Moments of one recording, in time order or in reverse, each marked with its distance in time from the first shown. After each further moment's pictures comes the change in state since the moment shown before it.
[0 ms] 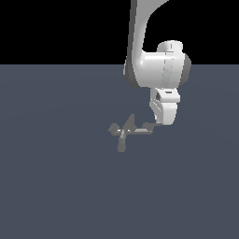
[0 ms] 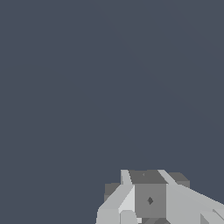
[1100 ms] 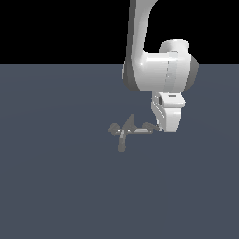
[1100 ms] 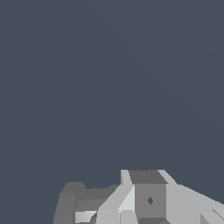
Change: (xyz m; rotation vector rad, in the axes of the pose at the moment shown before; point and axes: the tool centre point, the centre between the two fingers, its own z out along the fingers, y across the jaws) arm -0.002 0.037 0.002 0.020 0.008 0.005
